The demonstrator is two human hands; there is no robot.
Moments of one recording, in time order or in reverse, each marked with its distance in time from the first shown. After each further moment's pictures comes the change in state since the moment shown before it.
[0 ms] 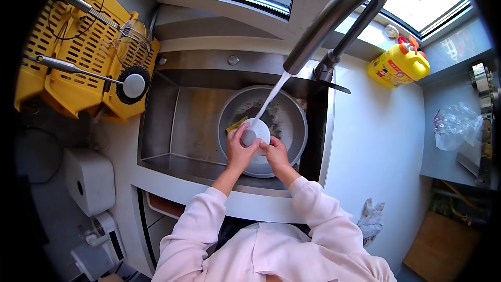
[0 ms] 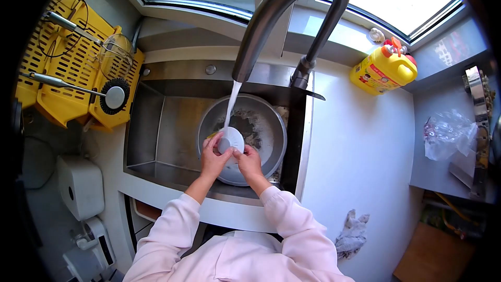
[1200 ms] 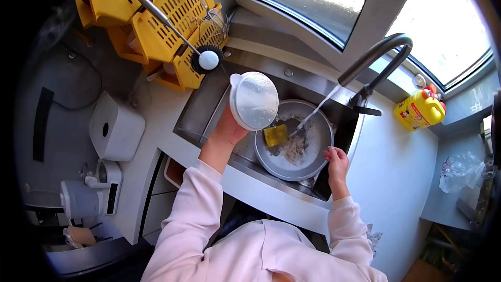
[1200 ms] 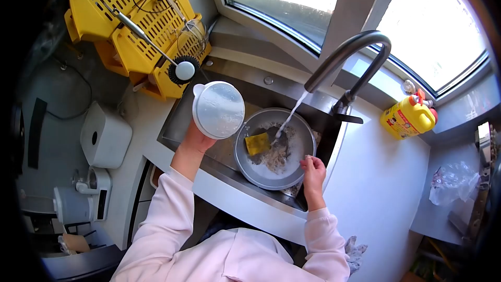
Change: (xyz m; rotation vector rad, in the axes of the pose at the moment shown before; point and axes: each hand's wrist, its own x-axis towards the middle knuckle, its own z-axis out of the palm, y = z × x) left_hand 0.021 0.104 -0.148 -1.286 -0.294 0.010; right_hand -0.014 -0.060 -0.086 -0.147 0.124 -0.386
